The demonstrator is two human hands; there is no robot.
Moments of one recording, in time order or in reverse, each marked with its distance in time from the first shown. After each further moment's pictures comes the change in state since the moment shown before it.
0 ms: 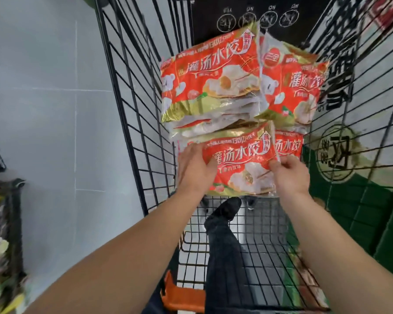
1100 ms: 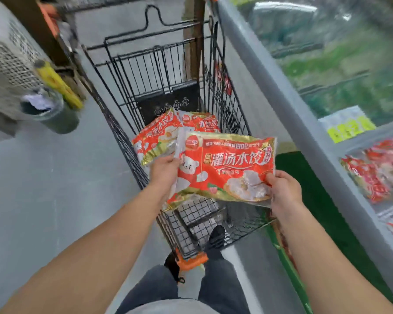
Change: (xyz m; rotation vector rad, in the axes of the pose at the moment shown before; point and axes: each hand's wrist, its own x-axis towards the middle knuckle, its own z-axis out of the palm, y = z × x) left_hand -0.170 0.077 -0.134 -0.501 -0.221 0.155; right_hand -0.250 0.035 -0.152 0.850 0.227 0.103
